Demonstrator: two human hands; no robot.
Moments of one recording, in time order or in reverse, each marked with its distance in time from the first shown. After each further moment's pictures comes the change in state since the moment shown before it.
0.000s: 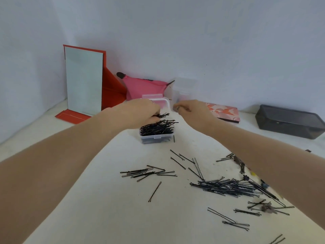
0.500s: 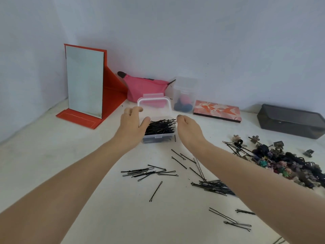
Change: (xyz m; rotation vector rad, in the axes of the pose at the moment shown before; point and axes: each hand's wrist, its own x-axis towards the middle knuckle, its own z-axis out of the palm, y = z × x) left_hand -0.024 0.007 0.079 -0.774 0.358 -0.524; right_hand -0.036 -0.017 0.045 0.372 0.089 0.349
